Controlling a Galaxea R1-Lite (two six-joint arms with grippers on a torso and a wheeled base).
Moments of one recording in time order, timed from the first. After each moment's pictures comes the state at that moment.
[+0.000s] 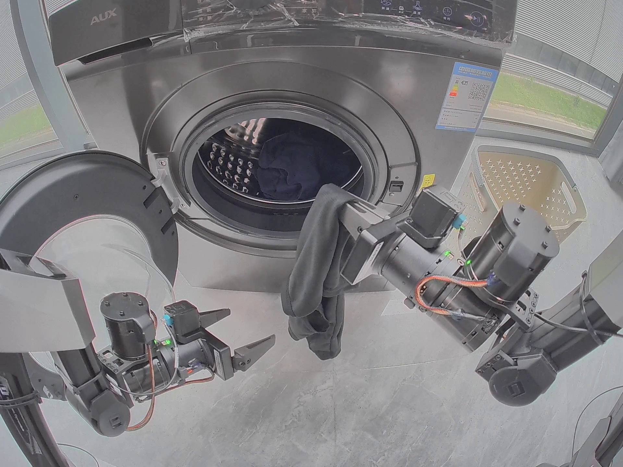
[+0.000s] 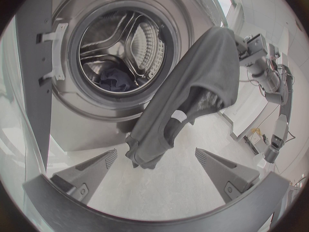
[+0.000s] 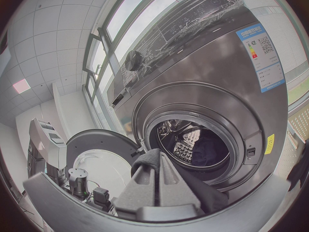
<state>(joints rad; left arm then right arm) -0.41 2.03 -0.25 -1.55 -0.29 -0.06 0.81 1.91 -0.79 -1.45 -0.06 0.14</state>
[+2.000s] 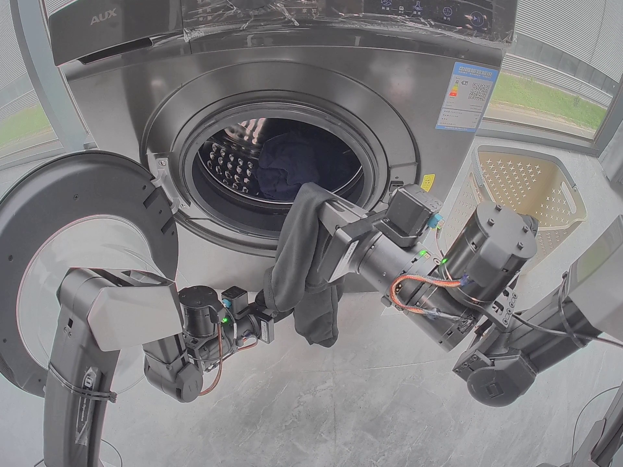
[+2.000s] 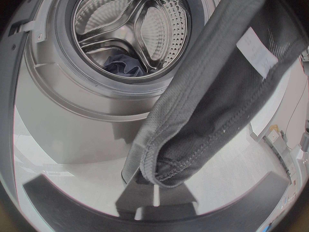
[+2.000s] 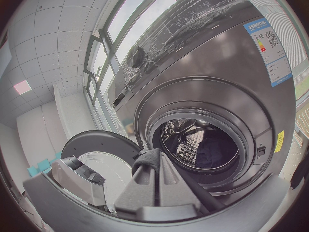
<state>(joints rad) -0.39 2.51 -0.81 -1.55 -0.20 -0.02 0.84 1.98 -0.87 -1.45 -0.07 0.14</state>
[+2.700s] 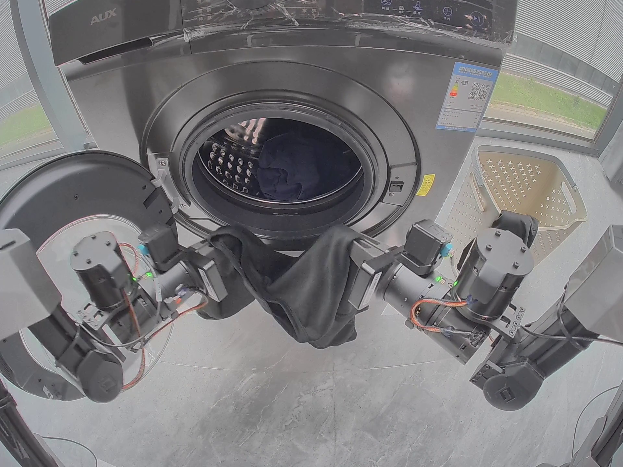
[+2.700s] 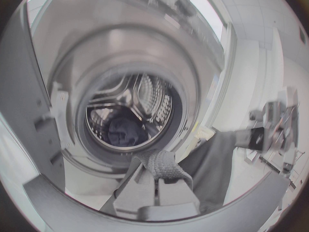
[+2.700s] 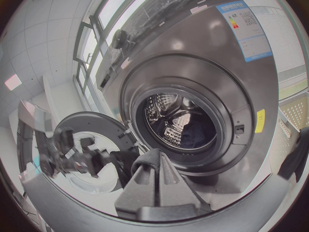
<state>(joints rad) -0.39 1.90 -0.48 -1.55 -0.21 -0.10 0.77 1.98 -0.72 -1.43 -0.09 0.15</state>
